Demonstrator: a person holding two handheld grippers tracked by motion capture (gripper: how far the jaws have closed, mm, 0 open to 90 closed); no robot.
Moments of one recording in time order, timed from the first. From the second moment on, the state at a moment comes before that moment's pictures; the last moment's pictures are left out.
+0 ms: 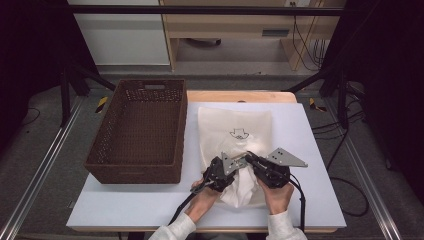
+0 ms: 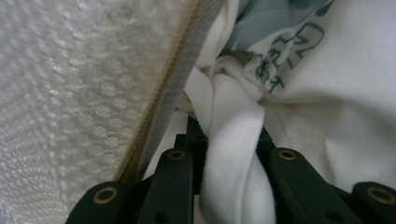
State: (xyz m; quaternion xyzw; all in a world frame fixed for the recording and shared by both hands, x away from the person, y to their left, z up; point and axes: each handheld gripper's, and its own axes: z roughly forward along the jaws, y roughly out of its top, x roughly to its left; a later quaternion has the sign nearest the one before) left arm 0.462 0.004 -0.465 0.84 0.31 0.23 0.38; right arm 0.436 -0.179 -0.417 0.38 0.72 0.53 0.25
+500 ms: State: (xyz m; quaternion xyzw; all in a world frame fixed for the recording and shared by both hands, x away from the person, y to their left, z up) left arm 0.424 0.045 -0.436 0.85 0.29 0.17 0.42; right arm 0.437 -0.182 -0.419 0.38 0.72 0.53 0.24
